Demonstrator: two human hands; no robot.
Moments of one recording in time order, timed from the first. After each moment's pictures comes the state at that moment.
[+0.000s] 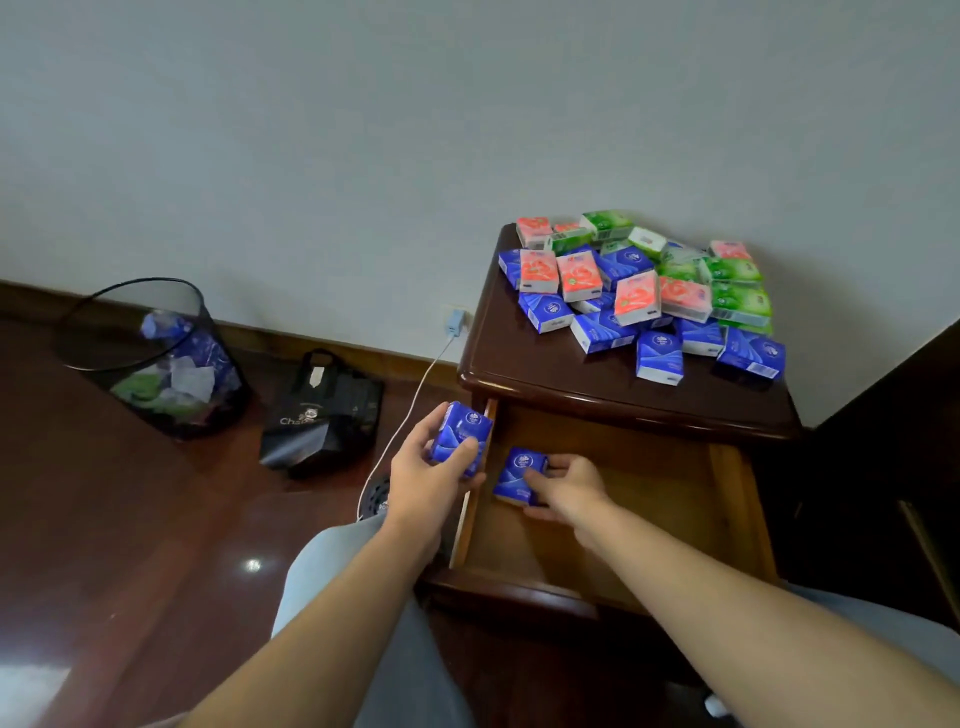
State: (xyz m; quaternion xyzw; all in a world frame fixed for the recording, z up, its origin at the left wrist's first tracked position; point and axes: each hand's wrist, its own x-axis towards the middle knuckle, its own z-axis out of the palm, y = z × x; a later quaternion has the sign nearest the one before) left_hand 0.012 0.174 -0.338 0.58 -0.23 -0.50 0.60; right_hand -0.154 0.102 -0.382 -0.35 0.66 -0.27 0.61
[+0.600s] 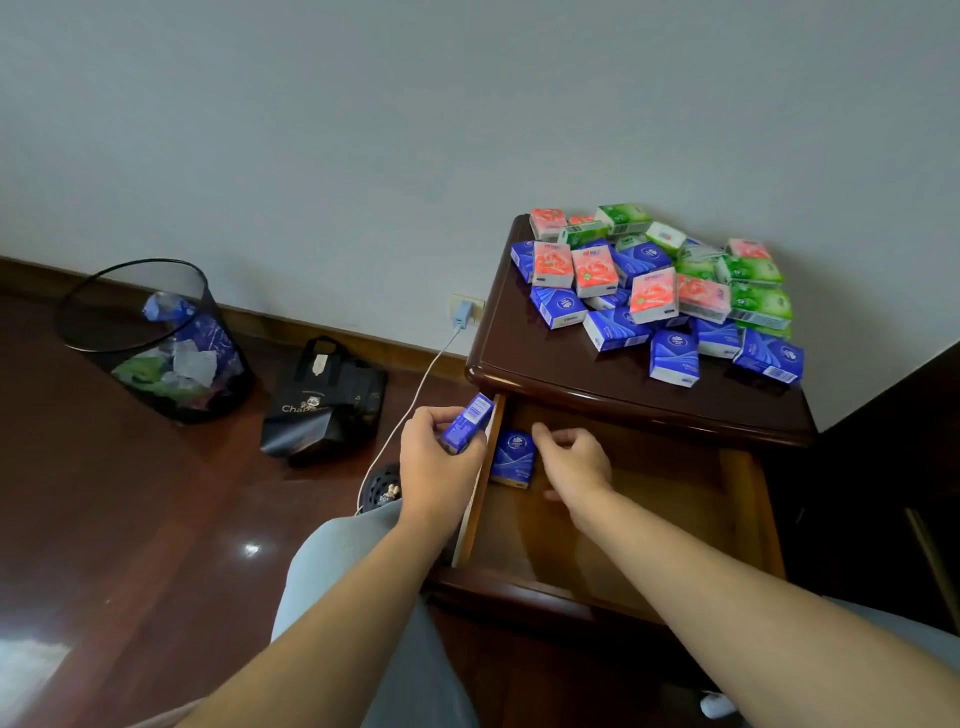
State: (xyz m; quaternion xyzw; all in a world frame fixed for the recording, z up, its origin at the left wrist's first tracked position) left_hand 0.006 0.164 -0.334 0.69 -0.35 -0.32 0.54; right_hand -0.144 0.084 -0.371 -0.45 0.72 -0.26 0.46
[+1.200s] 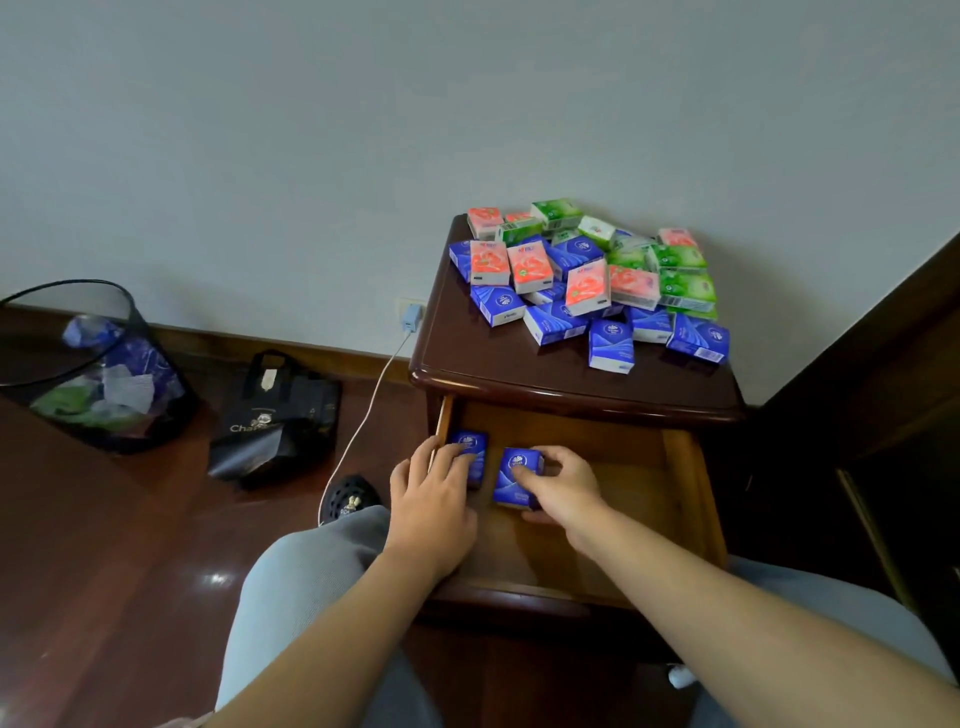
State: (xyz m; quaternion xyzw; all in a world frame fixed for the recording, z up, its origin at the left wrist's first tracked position) left_hand -0.026 0.170 -0.370 0.71 -0.69 -0.13 0.10; right_hand -0.196 0.104 -0.383 -0.40 0.69 -0.28 0.54
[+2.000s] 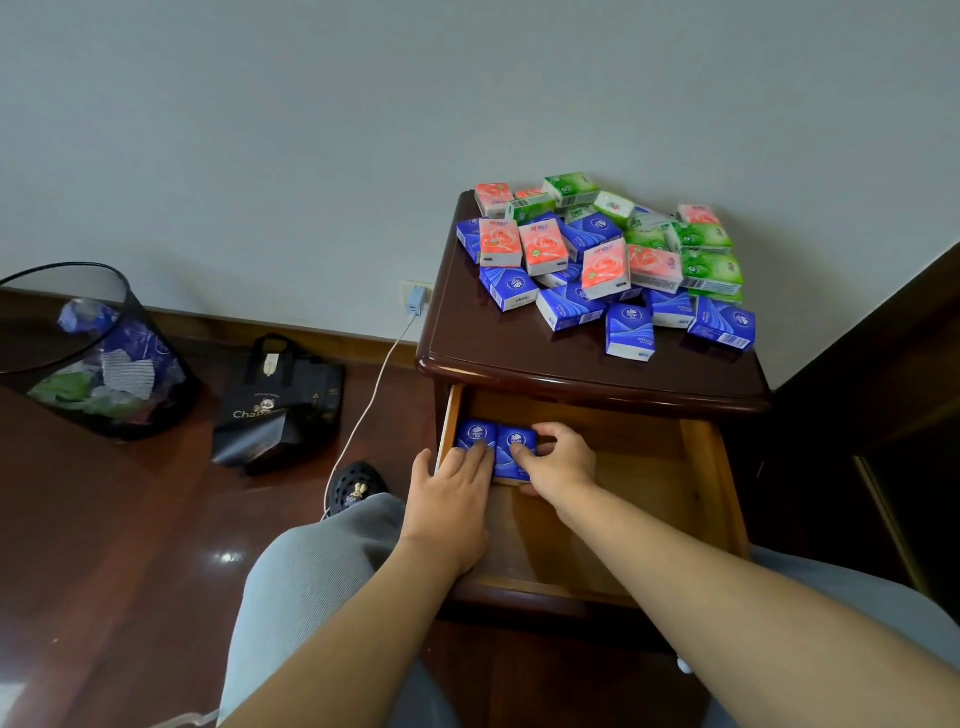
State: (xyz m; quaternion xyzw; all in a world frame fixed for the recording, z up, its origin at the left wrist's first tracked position) left_hand -0.026 0.161 -0.385 0.64 -0.77 -0.07 -0.07; right_hand -0.173 0.085 -0.398 -0.46 0.73 -0.25 0.44
